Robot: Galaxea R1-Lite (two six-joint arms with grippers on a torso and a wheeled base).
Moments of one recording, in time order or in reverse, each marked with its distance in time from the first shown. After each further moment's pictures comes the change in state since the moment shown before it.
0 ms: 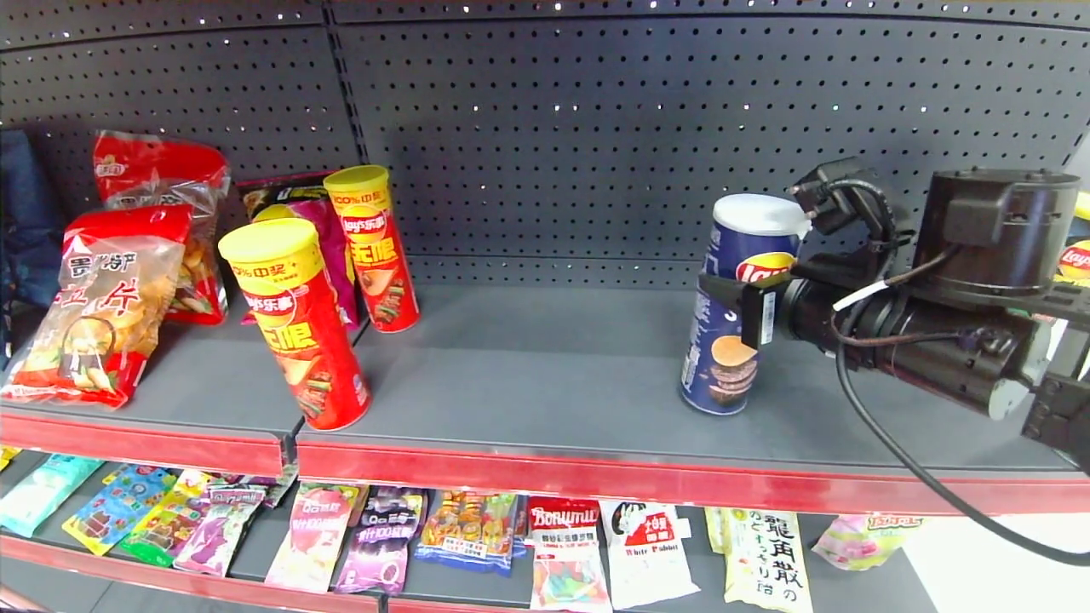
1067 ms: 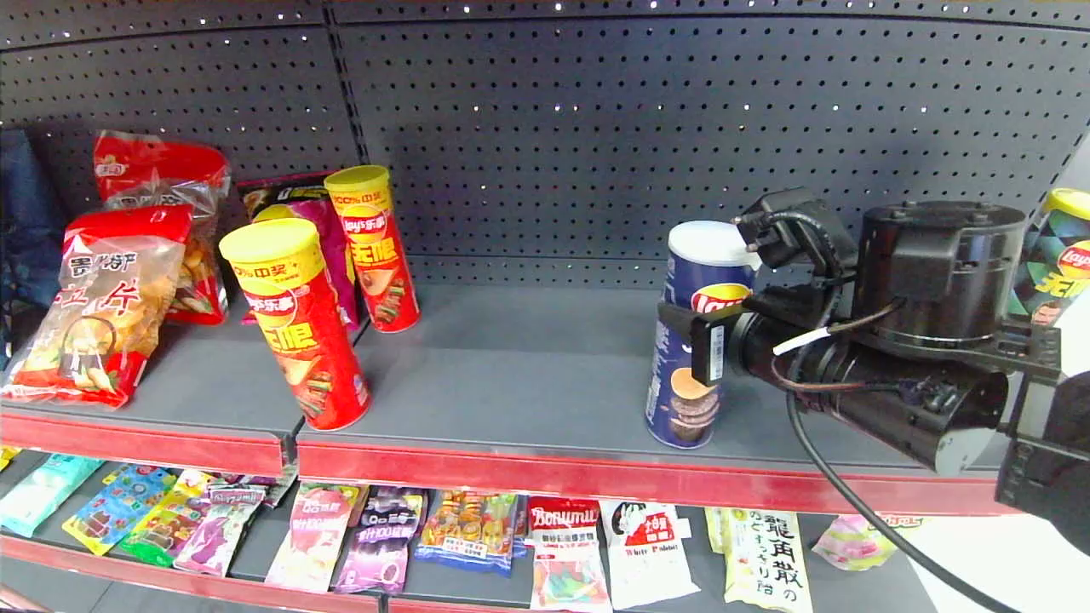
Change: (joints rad) left arm 0.001 -0.003 -0.001 0.000 0.001 0.000; right arm 0.188 0.032 0.011 -0.003 -0.196 0.075
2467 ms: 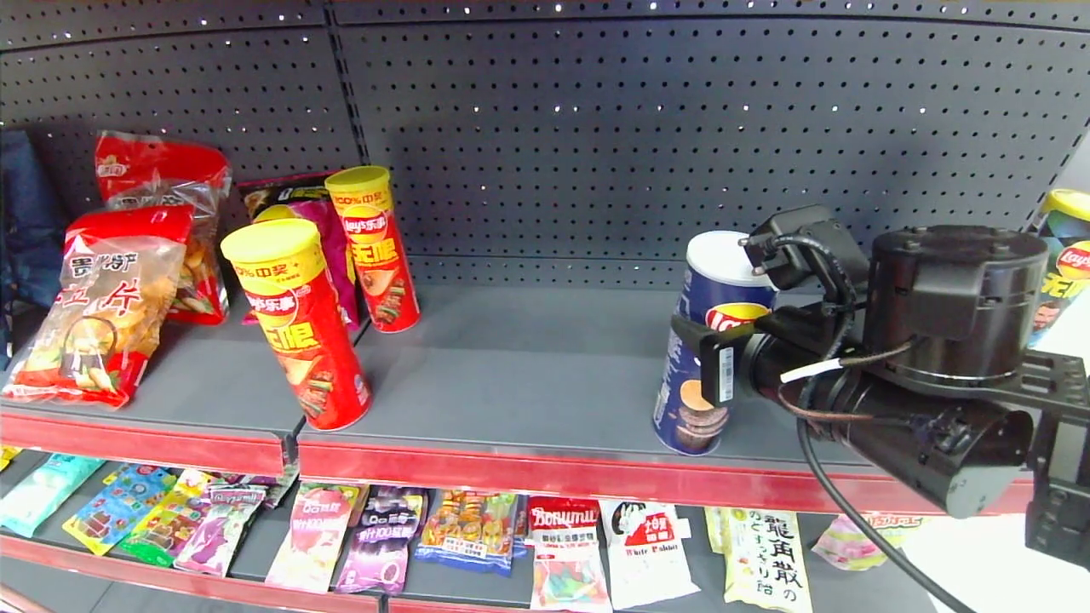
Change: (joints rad) left arm -0.001 0.003 0.026 0.001 -0.003 -0.001; right arm 0.044 -0.031 0.058 0.006 -0.127 -0.007
